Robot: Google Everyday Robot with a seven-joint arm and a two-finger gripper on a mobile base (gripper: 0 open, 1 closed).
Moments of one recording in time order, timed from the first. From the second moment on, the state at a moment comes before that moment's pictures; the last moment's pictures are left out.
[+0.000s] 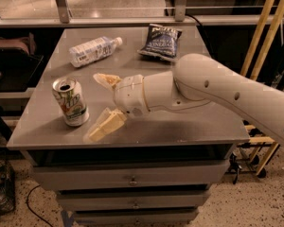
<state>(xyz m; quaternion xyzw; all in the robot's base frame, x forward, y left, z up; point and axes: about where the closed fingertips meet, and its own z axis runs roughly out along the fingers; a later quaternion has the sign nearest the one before) 0.490 0.120 0.872 -0.60 0.54 0.35 0.48</state>
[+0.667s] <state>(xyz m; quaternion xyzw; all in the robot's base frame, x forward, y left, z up) 0.512 0.158 0.858 -0.61 0.52 0.37 0.48</state>
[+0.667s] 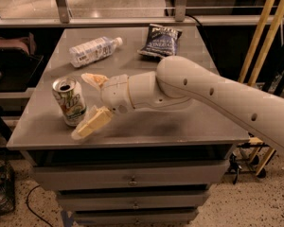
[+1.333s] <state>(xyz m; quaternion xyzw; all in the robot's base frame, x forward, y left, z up) 0.527 0.175 0.858 -0.61 0.50 0.38 0.49</state>
